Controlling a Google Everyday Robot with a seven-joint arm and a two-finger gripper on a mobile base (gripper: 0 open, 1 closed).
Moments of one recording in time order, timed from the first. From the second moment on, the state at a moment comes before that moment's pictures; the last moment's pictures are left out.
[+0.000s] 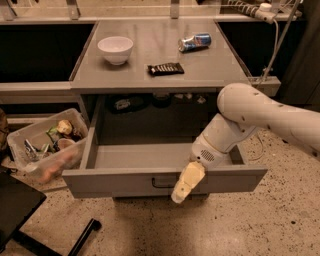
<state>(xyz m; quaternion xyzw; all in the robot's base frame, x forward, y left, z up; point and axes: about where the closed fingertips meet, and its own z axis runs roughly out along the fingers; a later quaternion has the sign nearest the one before) 0.456 -0.076 0.696 -0.50 0.82 0.27 0.05</state>
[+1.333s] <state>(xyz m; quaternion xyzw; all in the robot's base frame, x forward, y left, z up) 0.403 -0.125 0.737 -0.45 0.86 0.26 0.01</state>
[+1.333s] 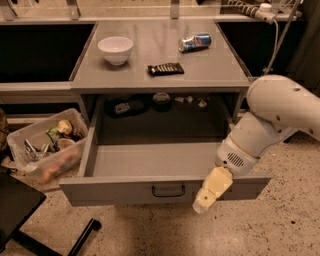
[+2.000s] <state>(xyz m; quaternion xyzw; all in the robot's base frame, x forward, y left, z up) 0.402 -0.128 0.740 -0.45 0.86 0.25 0.00</state>
